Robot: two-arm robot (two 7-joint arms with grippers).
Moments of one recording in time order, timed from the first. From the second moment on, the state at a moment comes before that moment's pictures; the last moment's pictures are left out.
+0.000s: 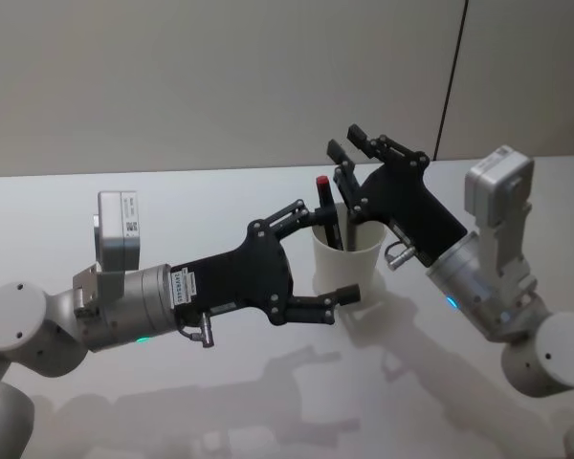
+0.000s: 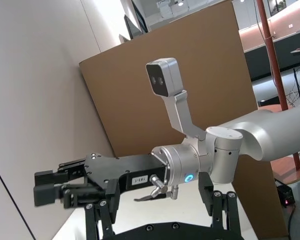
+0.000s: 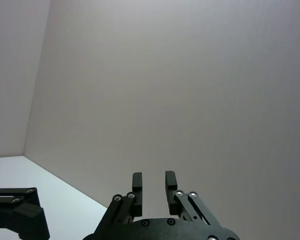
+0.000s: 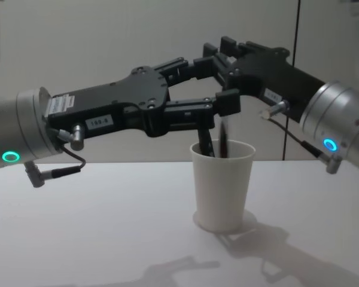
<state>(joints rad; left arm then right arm) -0.50 0.34 0.31 -1.29 -0.48 -0.33 -1.19 0.42 0.11 -0.34 -1.31 0.10 -0.43 0.36</state>
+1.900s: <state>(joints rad) -0.50 0.34 0.31 -1.29 -0.48 -0.33 -1.19 0.42 0.11 -0.34 -1.32 0.08 -0.44 0.33</state>
